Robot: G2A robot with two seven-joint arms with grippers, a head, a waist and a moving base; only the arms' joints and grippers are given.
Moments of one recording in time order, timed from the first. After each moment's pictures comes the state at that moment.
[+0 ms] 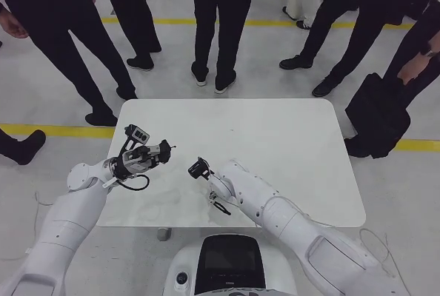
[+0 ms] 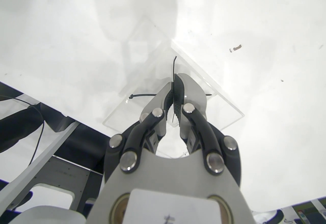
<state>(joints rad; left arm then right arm) 1.16 -0.99 -1.19 -1.12 -1.04 -0.34 -1.39 -0.90 -1.64 0.61 -0.96 -1.17 0.02 1.15</state>
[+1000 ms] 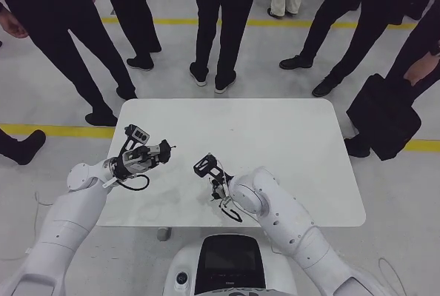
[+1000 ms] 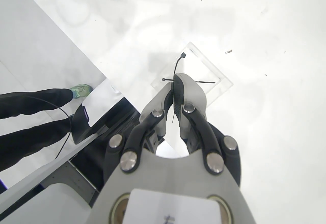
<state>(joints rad) 1.16 -0.99 -1.19 -1.12 -1.04 -0.34 -1.39 -1.21 -1.50 0.89 -1.52 -1.23 -0.12 1.14</state>
